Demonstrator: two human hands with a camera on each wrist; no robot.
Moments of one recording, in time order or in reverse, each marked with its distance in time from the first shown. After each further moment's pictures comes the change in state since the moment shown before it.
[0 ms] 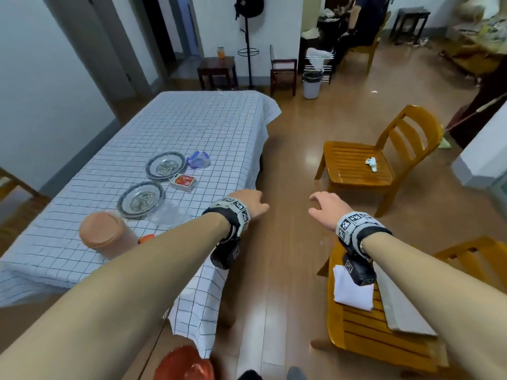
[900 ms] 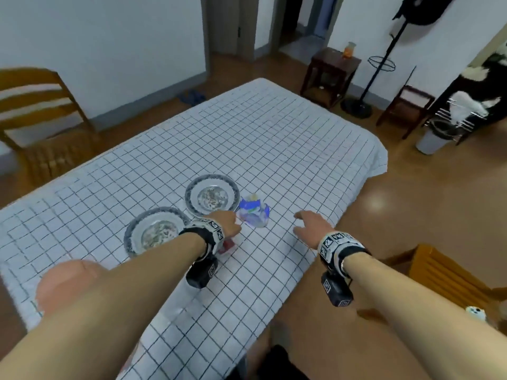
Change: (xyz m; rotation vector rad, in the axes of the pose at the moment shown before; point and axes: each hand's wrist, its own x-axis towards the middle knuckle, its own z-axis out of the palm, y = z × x) left_hand 0.270 -0.362 -0.029 -0.367 -0.167 -0.524; right_hand 0.496 -0.257 0.036 -0.217 -0.377 -0.367
